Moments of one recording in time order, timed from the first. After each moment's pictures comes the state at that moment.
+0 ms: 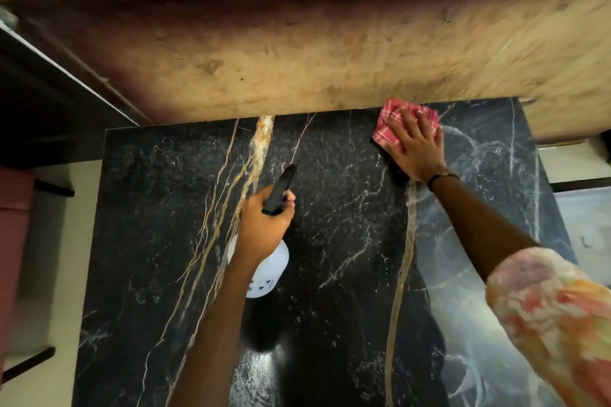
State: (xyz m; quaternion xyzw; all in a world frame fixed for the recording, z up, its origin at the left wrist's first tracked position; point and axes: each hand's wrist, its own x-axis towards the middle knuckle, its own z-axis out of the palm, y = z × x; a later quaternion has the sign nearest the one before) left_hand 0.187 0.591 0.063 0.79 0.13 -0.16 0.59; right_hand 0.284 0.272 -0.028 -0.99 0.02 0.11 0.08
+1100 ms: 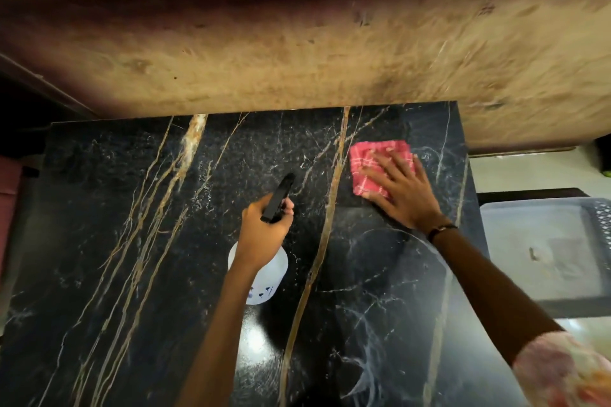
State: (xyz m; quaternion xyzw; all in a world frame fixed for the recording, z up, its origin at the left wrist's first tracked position) left_hand 0.158 0.427 0.064 0.78 0.15 -0.16 0.59; right_hand 0.203 0.137 -0.036 -0.98 -0.19 0.07 0.04
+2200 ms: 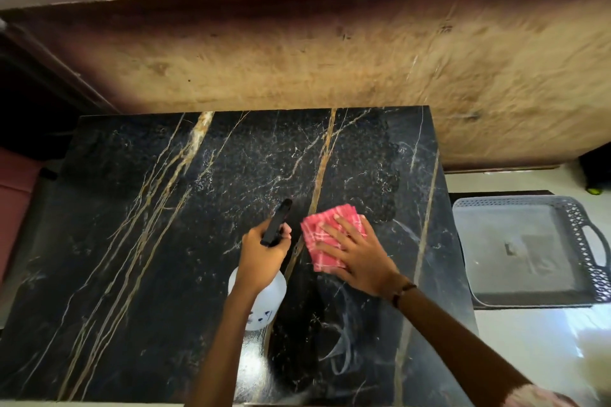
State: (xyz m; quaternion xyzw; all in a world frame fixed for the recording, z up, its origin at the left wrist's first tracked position) left_hand 0.058 0.407 0.073 0.78 0.20 -0.14 0.58; right_hand 0.053 0.185 -0.038 -0.94 -0.32 0.09 0.02
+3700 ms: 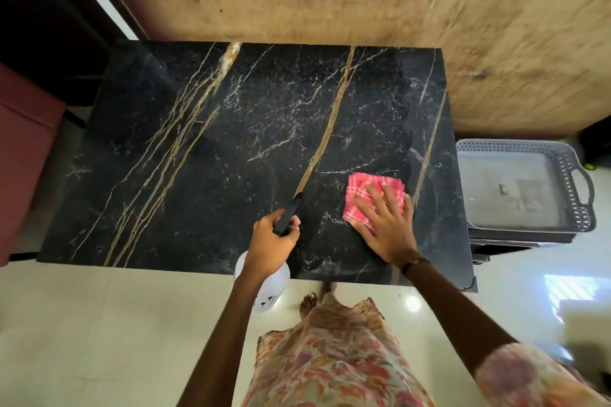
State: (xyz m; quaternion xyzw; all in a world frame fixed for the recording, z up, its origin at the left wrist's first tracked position) left_hand -0.117 0.430 0.067 0.78 0.20 -0.16 0.57; right_hand -0.088 0.177 -0.026 -0.98 -0.13 0.10 0.05
